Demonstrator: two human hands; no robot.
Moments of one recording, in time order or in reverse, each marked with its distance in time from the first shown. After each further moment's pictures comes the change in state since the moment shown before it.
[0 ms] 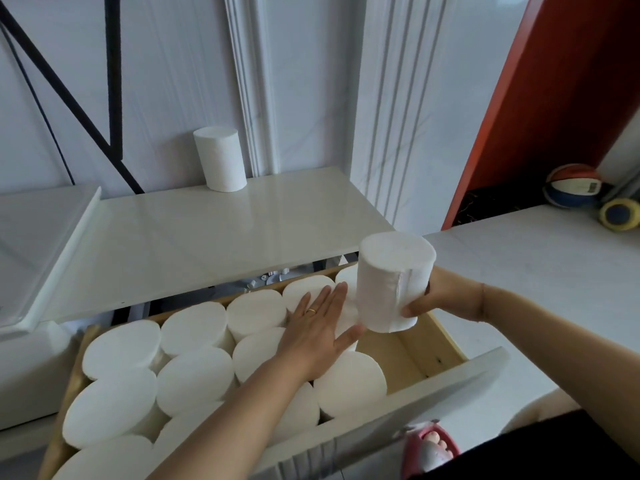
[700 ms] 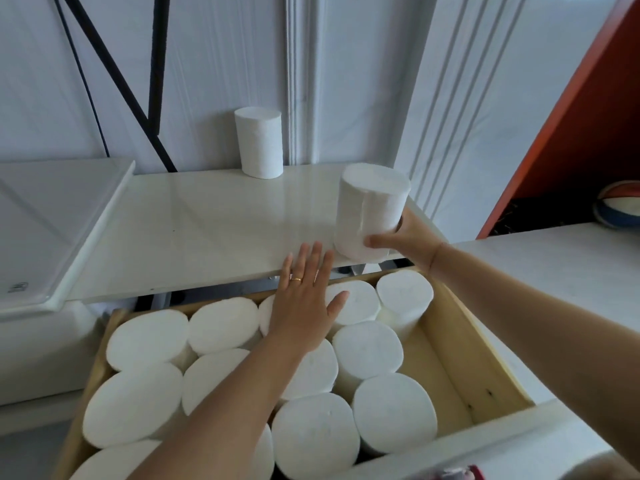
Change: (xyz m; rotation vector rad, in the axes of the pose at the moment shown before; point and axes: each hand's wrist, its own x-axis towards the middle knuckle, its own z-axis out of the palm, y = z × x) left_hand 0.021 -0.075 -0.017 0.349 0.283 -0.204; right_hand 0.148 -0.049 0.024 -0.018 0.394 -0.118
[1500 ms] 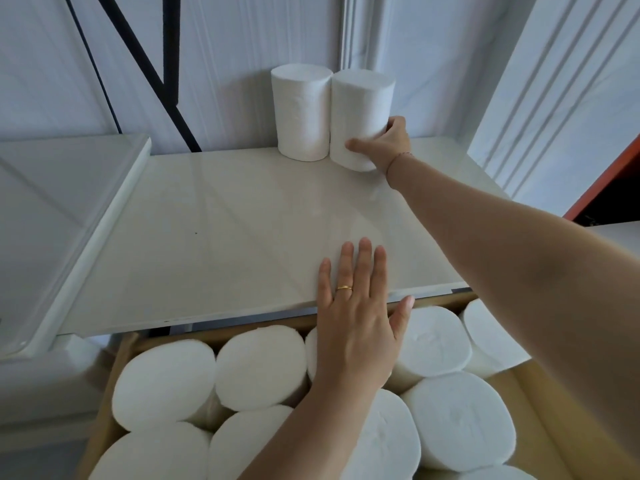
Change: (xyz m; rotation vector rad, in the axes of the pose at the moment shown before) left_hand 0.022 -0.010 0.003 -0.085 0.148 -0.152; right_hand 0.235 -0.014 0.090 0.106 0.306 0.052
